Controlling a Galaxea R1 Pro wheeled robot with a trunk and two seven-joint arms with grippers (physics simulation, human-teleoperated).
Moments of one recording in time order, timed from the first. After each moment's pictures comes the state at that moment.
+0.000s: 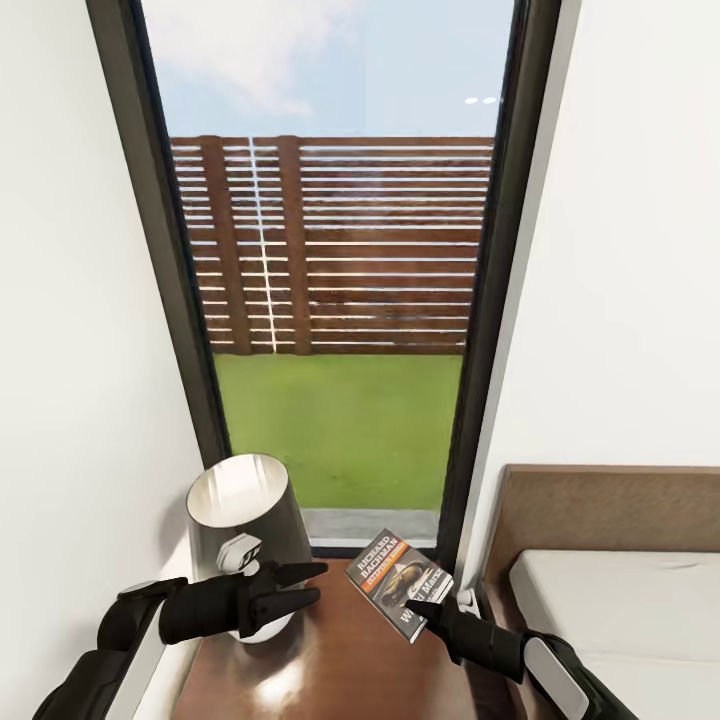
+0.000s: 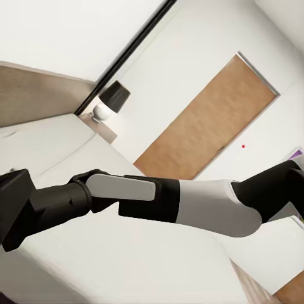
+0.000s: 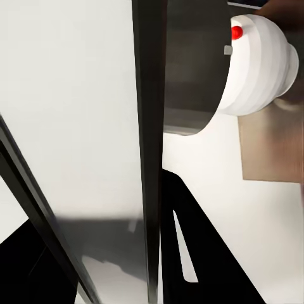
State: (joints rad) left arm -0.22 0.09 -0.01 -1.44 0.36 0.77 -1.37; right arm -0.41 -0.14 0.24 -0.62 -0.99 0.71 0.70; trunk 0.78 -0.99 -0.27
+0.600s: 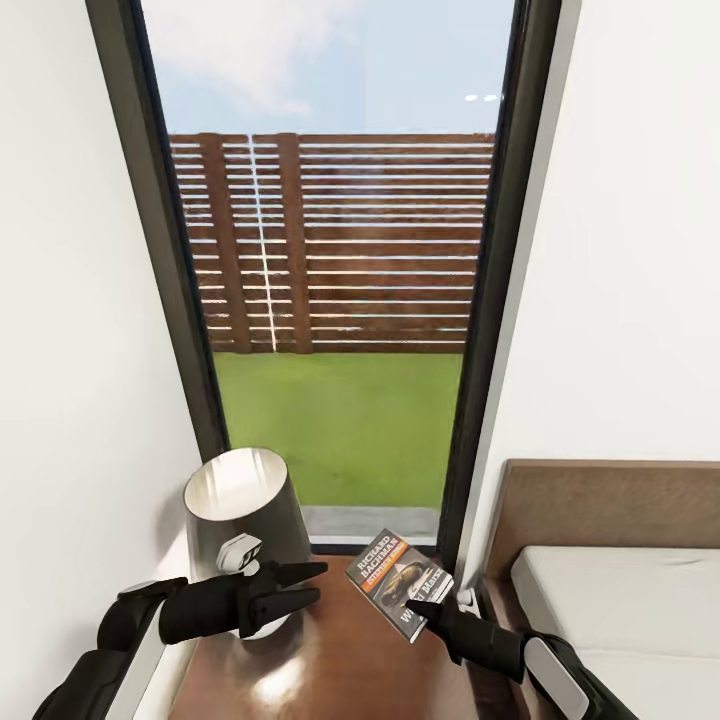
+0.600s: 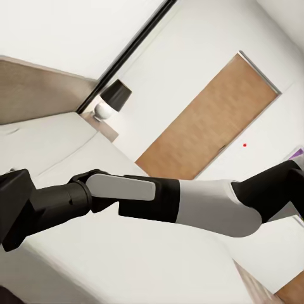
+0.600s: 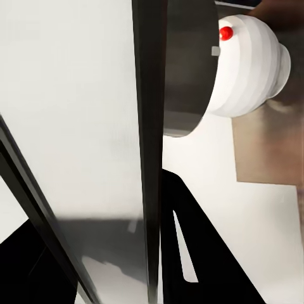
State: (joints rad) left arm -0.22 0.09 -0.01 -1.44 0.36 0.77 -1.37; right arm -0.41 -0.14 0.23 -0.62 -0.99 0.71 0.70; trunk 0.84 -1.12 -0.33
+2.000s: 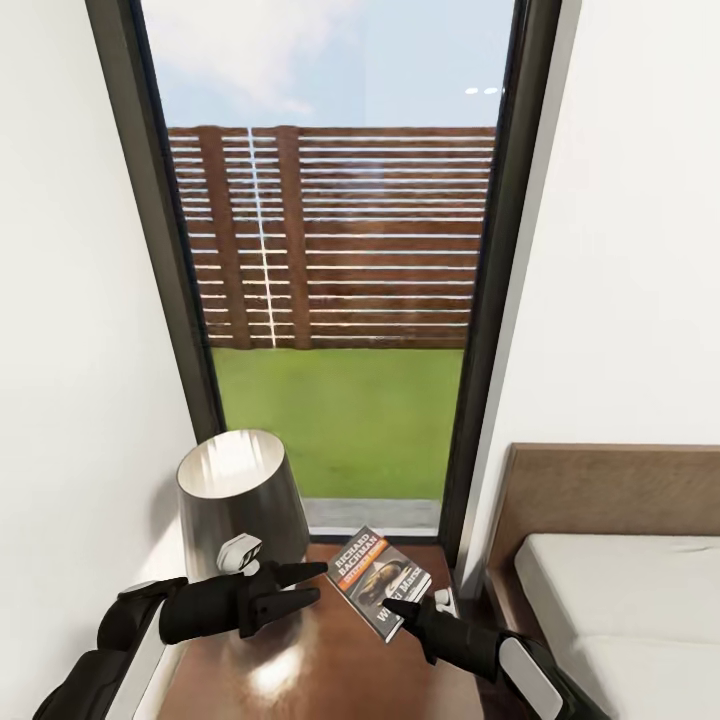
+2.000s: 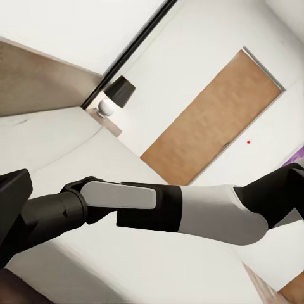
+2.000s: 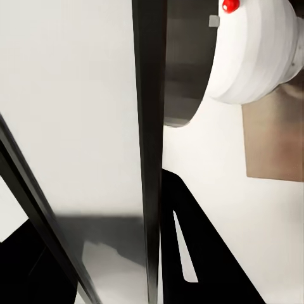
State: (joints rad) left arm -0.22 0.09 -0.01 -1.44 0.36 0.77 -1.37; right arm -0.41 -0.07 0.24 -0.62 -0.99 0.71 0.70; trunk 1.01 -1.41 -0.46
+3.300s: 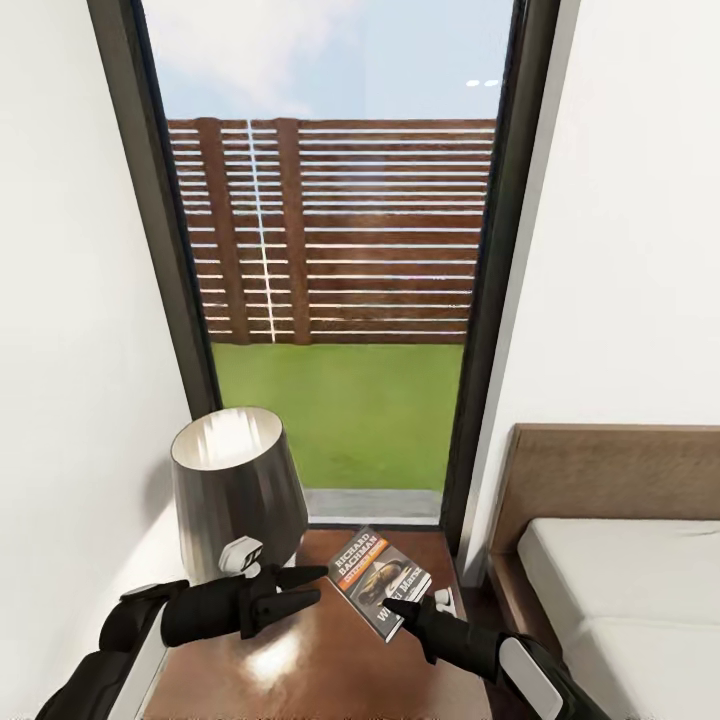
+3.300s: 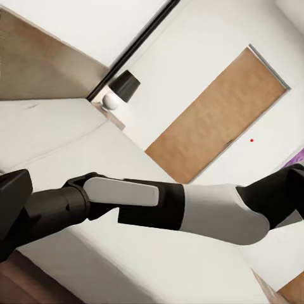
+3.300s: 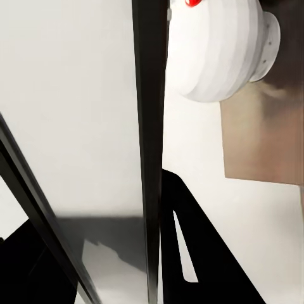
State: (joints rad) left arm -0.22 0.09 -0.01 -1.42 0.36 0.77 -1.37; right arm -0.41 -0.07 0.23 -0.62 -0.99 0.71 0.70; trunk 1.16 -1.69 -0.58
